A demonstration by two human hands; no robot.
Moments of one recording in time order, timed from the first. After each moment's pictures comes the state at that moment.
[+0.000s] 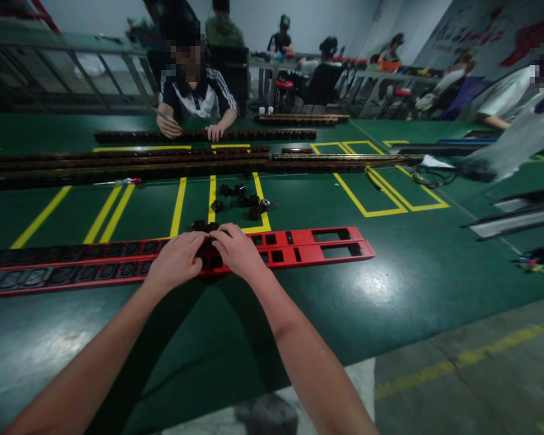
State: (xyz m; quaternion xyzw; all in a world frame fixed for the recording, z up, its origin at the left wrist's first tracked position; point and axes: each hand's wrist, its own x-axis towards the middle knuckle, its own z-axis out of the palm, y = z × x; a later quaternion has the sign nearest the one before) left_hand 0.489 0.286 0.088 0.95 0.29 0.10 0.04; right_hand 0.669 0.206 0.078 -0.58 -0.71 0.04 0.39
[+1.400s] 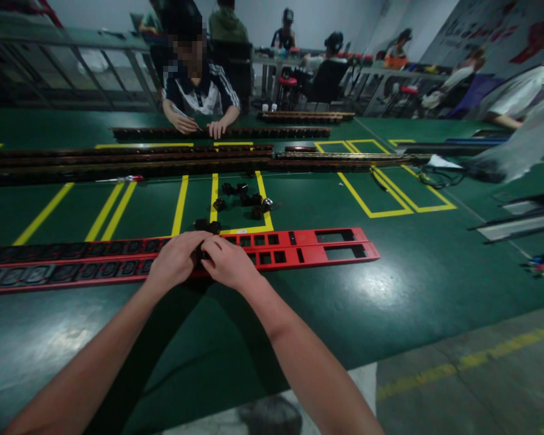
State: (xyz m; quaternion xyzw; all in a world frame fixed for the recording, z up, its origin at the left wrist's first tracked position) left_hand 0.484 0.291 0.083 0.93 0.29 0.17 0.16; right_hand 0.643 0.196 0.079 -0.56 -0.75 0.09 0.35
